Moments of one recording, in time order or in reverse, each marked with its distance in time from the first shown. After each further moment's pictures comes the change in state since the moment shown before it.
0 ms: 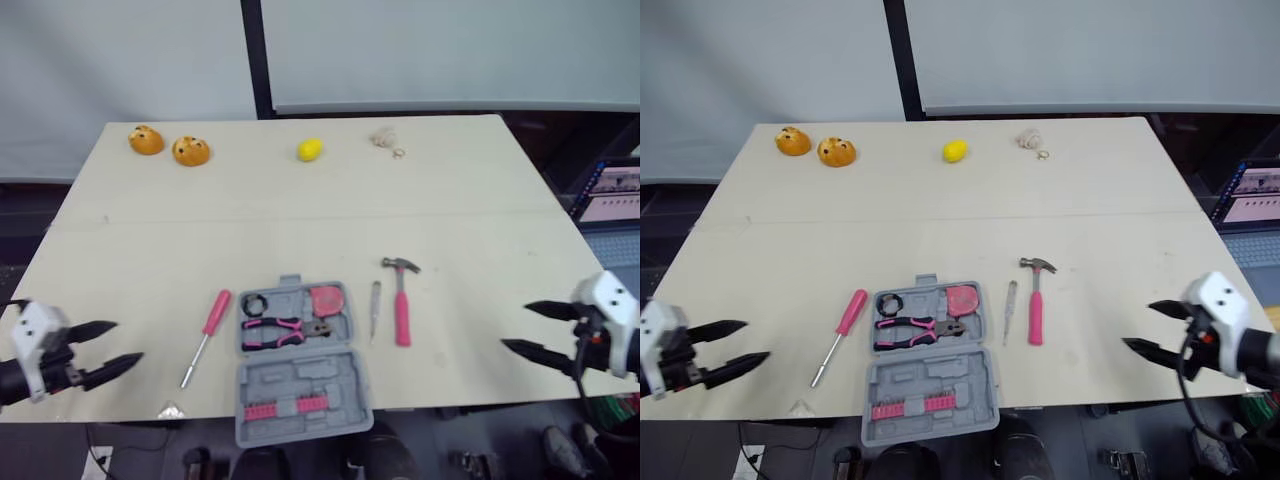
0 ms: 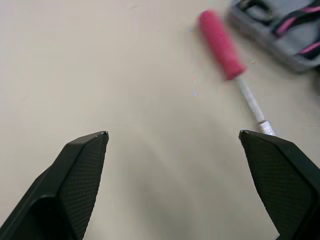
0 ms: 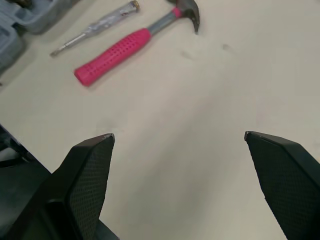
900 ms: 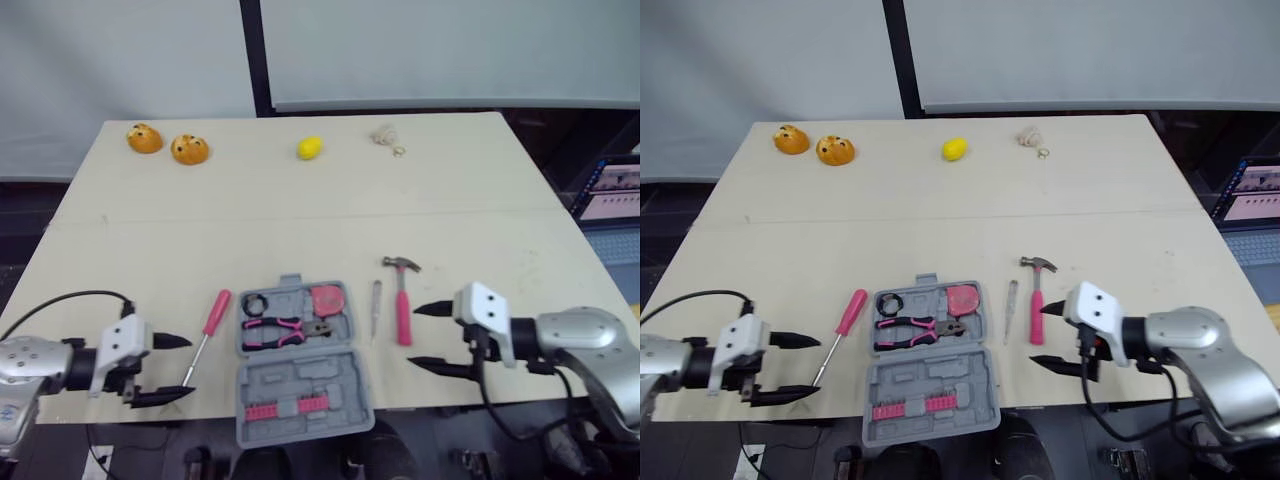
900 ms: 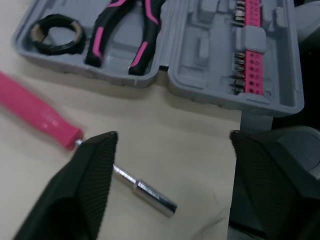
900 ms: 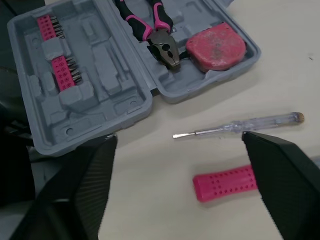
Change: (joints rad) left arm -0.129 -0.010 -0.434 -0.309 0.100 -0.112 -0.180; right arm -0.344 0.087 0.645 -0.208 -0.049 -0.014 -0.072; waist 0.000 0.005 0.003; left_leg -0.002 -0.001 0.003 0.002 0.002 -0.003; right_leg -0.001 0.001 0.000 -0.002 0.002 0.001
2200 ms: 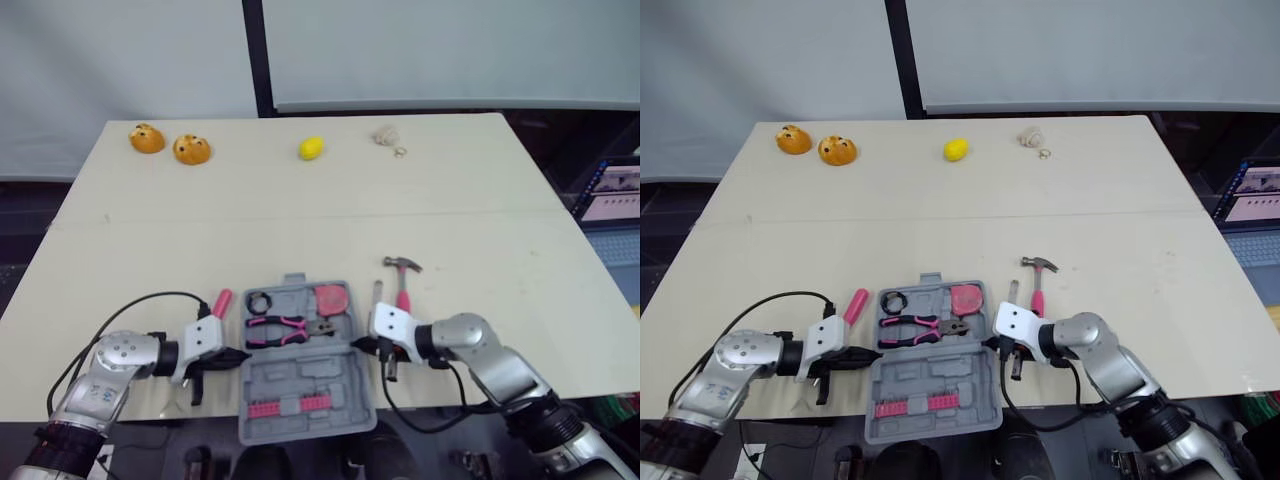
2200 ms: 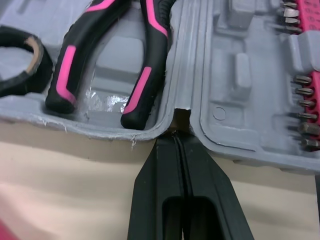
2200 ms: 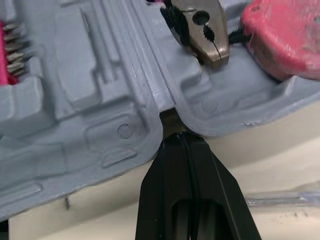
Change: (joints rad) left arm -0.186 -0.195 -0.249 0.102 0.162 -0.007 0.168; right arm -0.183 0.310 0.319 0.318 -0.310 -0.099 -0.104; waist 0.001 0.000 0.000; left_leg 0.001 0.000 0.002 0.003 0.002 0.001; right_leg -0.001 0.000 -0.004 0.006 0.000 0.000
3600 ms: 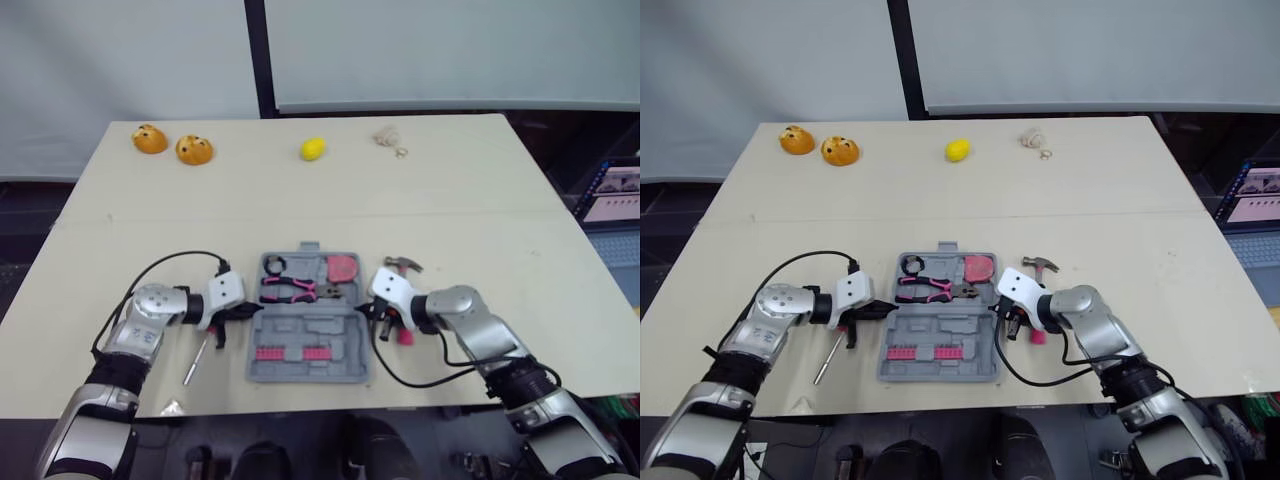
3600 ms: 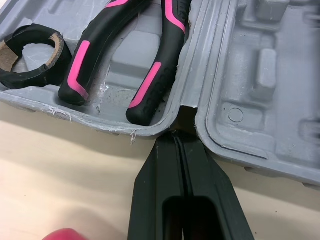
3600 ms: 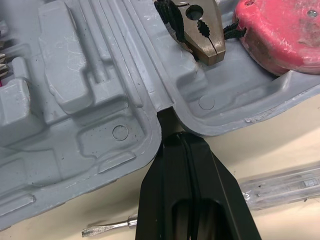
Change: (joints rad) left arm -0.384 -0.130 -0.065 0.465 0.146 -0.191 0.040; right arm -0.190 0.095 -0.050 0.255 -0.024 0.023 -0.051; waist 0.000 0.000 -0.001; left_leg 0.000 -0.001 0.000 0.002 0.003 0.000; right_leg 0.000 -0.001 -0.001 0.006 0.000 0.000
